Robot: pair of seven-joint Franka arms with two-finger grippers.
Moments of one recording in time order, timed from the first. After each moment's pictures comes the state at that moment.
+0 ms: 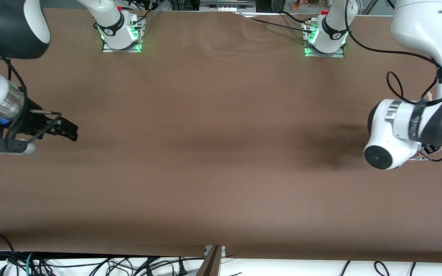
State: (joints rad) left arm -0.06 0.58 -0.05 -1.54 0.98 1.34 0.74; right arm 0.10 0.34 0.06 -1.22 -0.07 1.62 0.21
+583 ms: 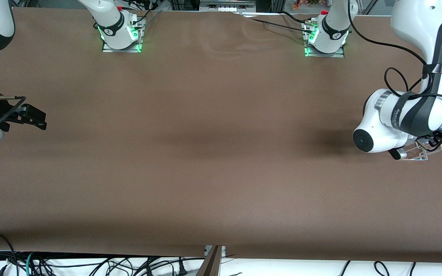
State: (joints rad) left arm -0.03 0.45 -0.05 -1.80 1.15 1.47 0.57; right arm 0.02 0.27 0.03 -1.30 -0.07 1.58 -0.04
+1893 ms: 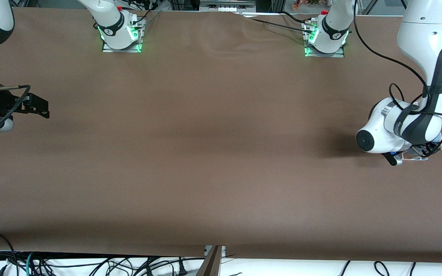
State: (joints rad) left arm 0.08 0.55 -0.05 -1.86 1.22 1.72 0.42; right arm 0.03 0.25 0.04 -1.31 -0.07 1.52 -0.12
